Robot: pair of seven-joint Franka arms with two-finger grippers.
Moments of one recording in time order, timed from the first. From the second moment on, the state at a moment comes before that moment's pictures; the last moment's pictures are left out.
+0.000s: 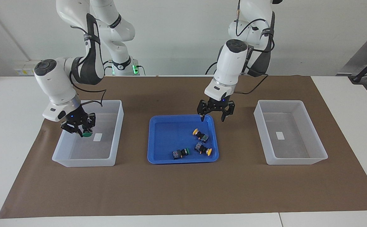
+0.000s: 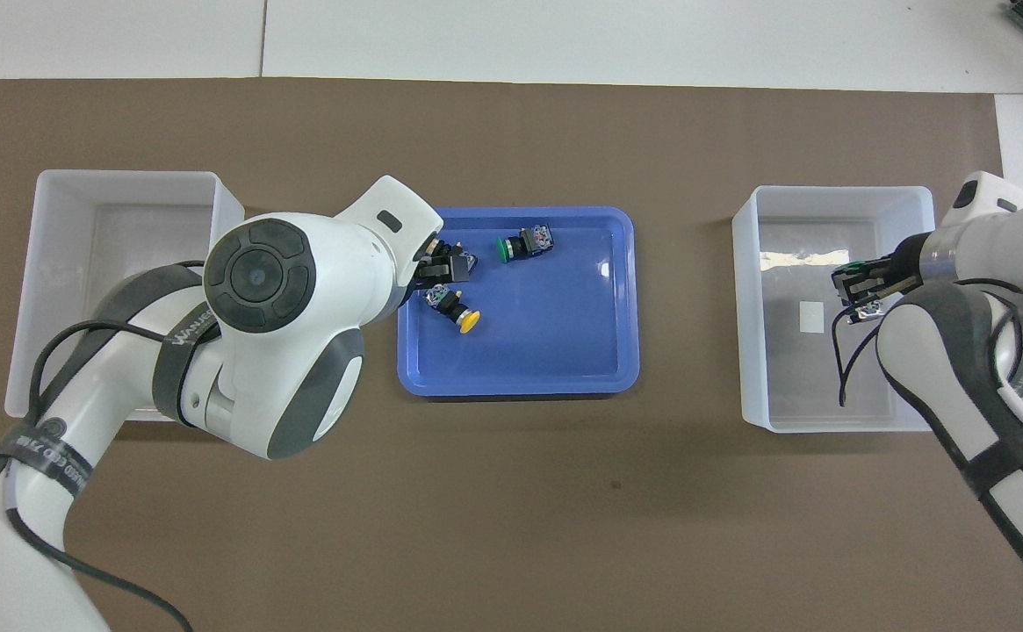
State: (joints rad) left arm -0.53 0.17 0.01 -1.87 -0.03 2.31 -0.52; right arm -0.05 0.15 -0.04 -2.06 0.11 2.35 -0.50
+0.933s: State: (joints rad) left arm -0.60 0.33 0.01 -1.88 -0.03 2.40 -0.78; right arm -0.06 0.19 -0.03 -2.15 0.12 2.45 -0.50
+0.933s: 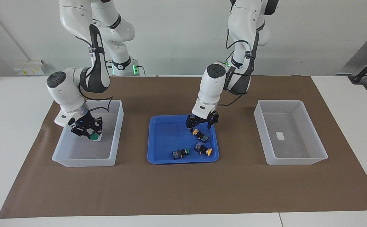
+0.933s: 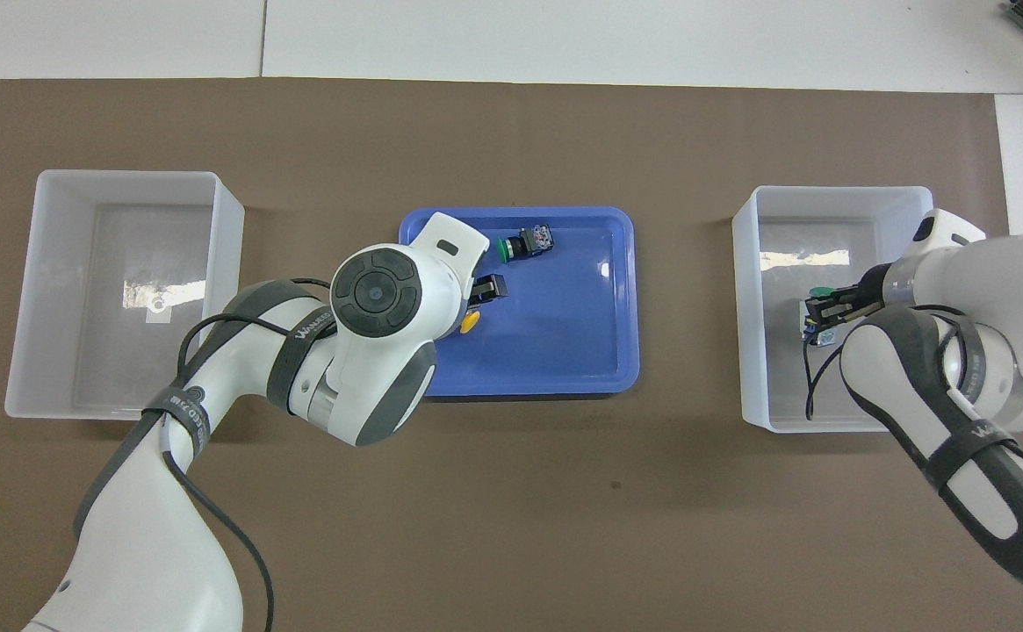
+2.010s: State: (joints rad) left arm -0.60 0.39 0.02 -1.89 -0.03 2.42 -1.11; right arm -0.03 0.04 -0.02 -2.09 0.12 2.32 -0.41
